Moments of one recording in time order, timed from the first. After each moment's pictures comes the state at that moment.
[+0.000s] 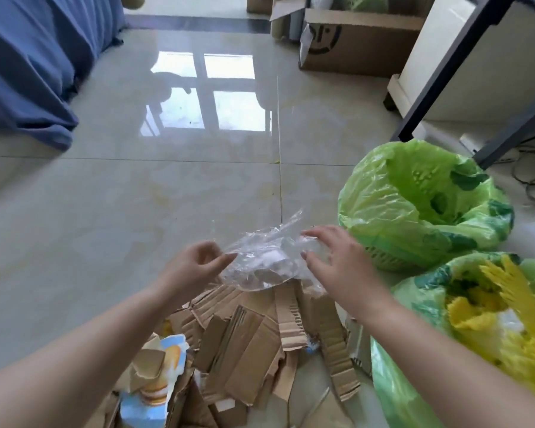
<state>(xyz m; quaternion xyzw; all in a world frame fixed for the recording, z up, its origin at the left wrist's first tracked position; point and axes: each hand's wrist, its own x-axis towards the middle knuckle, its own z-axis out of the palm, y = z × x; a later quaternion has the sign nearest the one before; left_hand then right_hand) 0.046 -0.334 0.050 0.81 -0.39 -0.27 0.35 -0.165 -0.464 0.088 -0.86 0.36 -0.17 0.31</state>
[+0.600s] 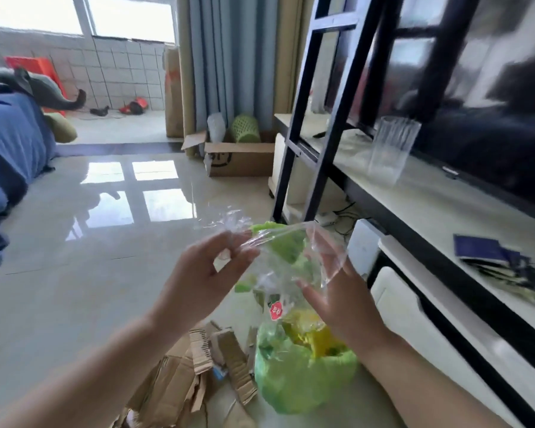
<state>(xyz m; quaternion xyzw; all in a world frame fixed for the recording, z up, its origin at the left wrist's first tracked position) -0.182 -0.300 0.336 0.56 -0.63 -0.11 0.52 -0.382 -0.380 0.296 -0.86 0.34 -0.38 0.08</state>
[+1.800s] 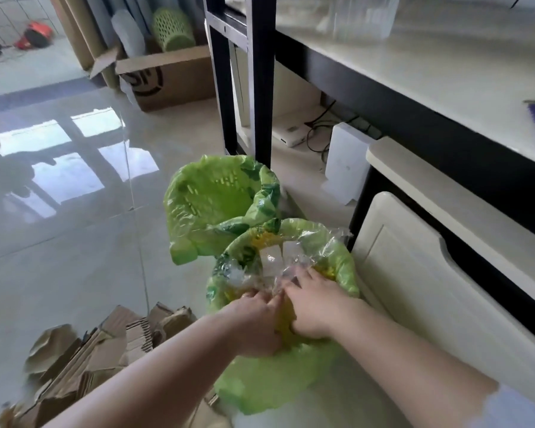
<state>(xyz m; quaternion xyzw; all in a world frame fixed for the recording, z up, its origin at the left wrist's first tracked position) -0.295 -0.467 0.110 0.57 -0.76 -0.24 -0.23 -0.425 -0.507 0.098 -0.83 0.48 0.23 0.20</state>
